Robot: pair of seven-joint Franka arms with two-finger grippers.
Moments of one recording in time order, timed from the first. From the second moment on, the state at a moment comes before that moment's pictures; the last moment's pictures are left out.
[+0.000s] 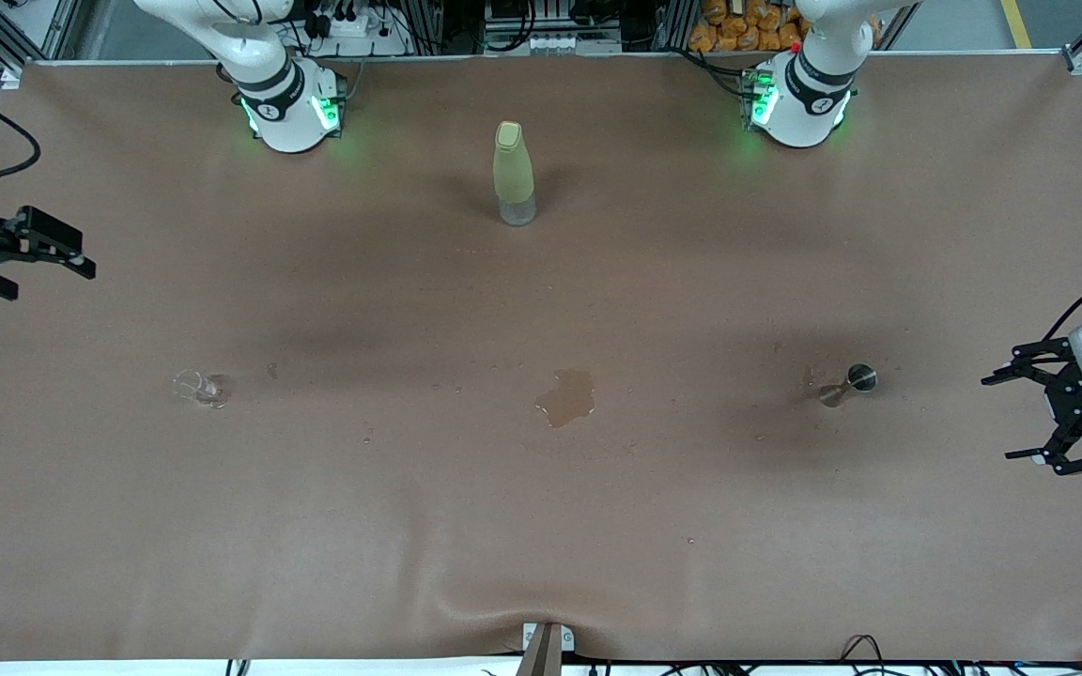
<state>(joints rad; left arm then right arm) 0.25 0.51 -0.09 -1.27 -0.38 1.74 1.66 -0.05 -0.01 -0.04 -1.65 0.06 1.66 -0.25</state>
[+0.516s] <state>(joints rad) 0.15 0.43 -0.10 -1.27 -0.19 1.77 0.96 -0.01 -0.04 -0.14 -1.63 0.02 1.62 -0.09</state>
